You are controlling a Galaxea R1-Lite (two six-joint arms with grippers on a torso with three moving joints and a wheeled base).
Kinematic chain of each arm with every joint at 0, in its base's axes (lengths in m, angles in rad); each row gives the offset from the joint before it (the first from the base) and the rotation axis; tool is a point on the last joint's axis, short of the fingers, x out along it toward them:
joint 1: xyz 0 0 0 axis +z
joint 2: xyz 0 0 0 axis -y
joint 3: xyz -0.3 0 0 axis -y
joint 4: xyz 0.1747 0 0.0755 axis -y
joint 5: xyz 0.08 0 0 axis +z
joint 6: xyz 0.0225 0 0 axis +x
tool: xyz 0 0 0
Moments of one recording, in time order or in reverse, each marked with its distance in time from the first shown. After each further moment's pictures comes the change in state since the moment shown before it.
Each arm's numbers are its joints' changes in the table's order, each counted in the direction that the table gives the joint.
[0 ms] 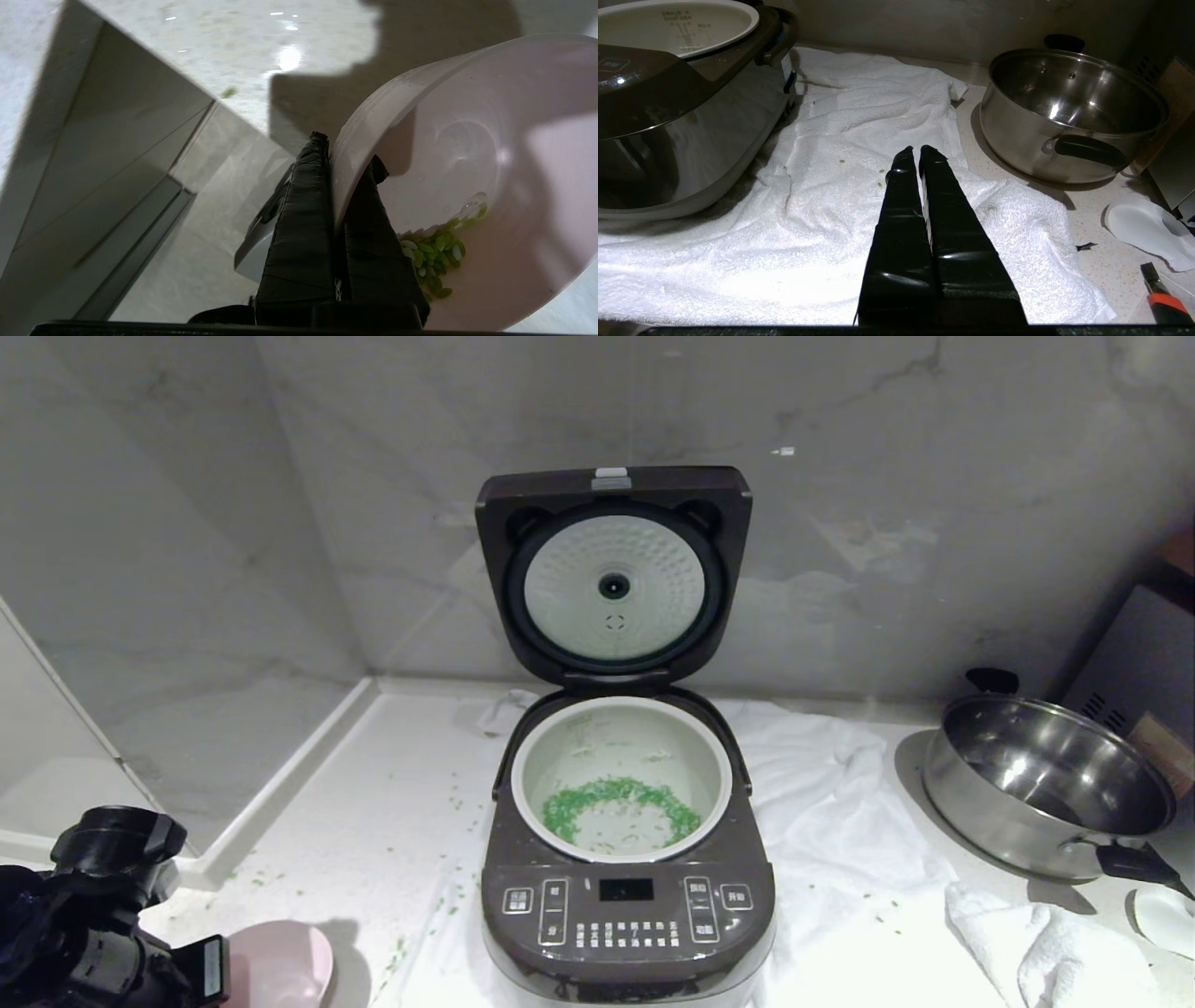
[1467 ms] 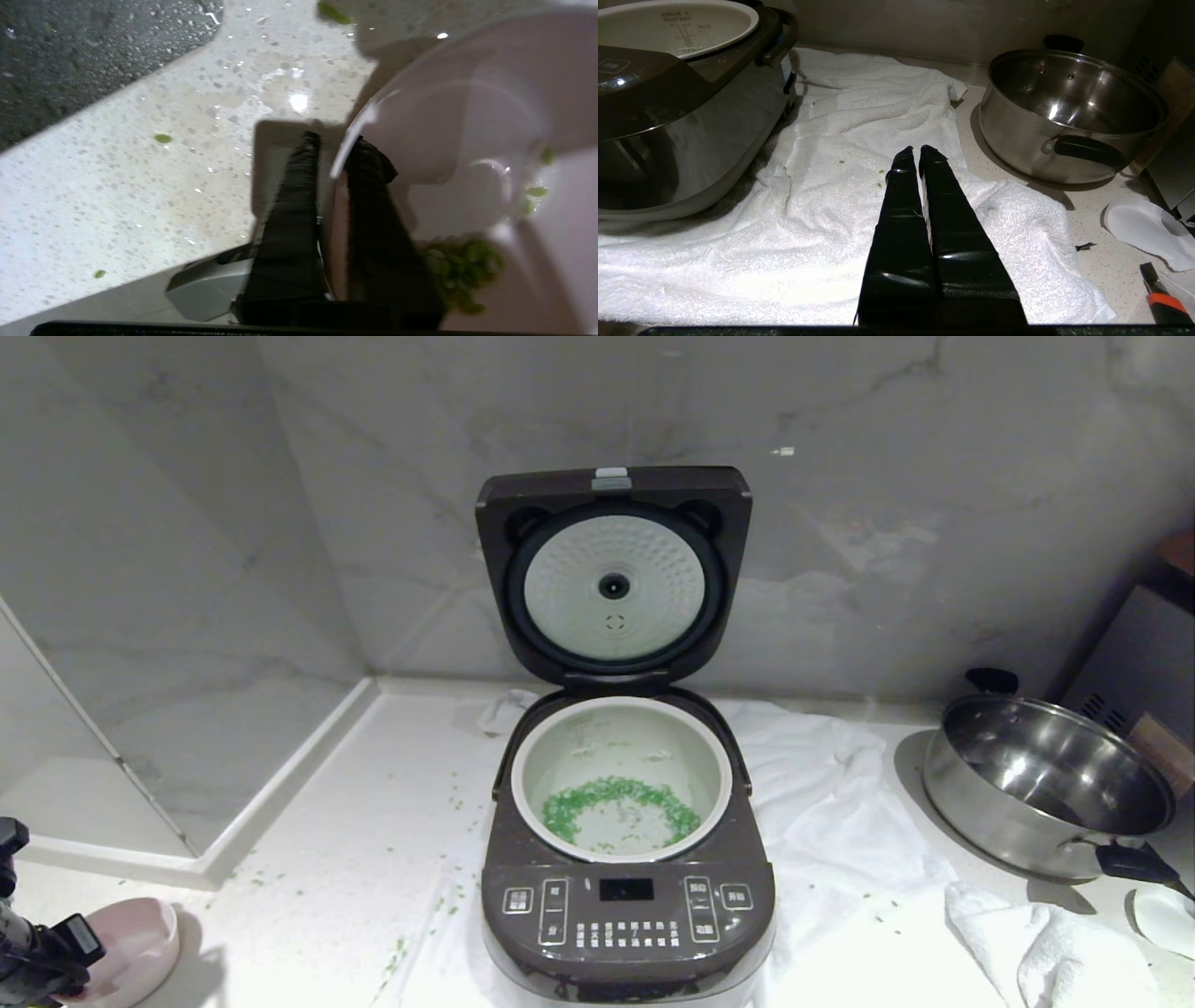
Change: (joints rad) left arm 0.527 -0.374 0.286 0.173 0.048 0.045; right arm 0.000 0.000 0.001 0.000 -0.001 0.000
